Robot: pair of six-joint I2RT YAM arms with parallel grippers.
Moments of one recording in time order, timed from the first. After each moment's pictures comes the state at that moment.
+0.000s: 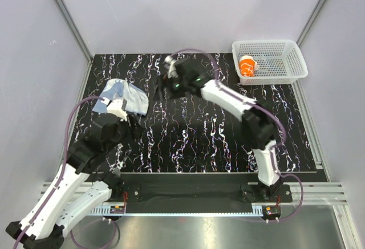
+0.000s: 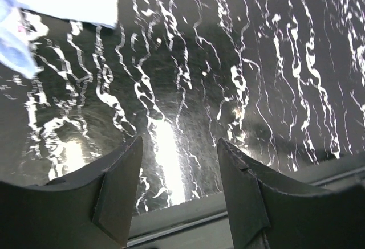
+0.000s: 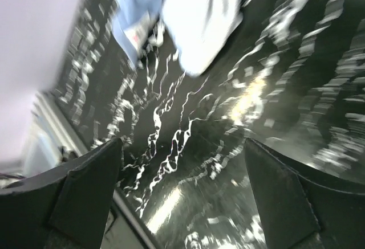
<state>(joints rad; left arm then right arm) -0.54 0.63 0.83 -0.79 -0.11 -0.43 0.68 2.03 1.79 -0.39 -0.37 0.47</state>
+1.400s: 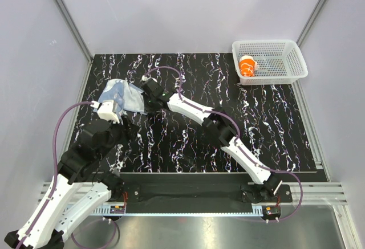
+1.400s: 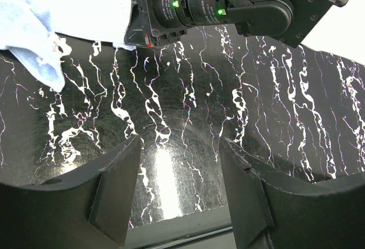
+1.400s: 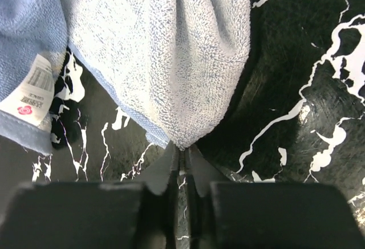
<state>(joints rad) -0.54 0.52 0.83 -0.79 -0.20 -0.44 0.89 2.69 2.45 -0.57 -0.02 0.56</state>
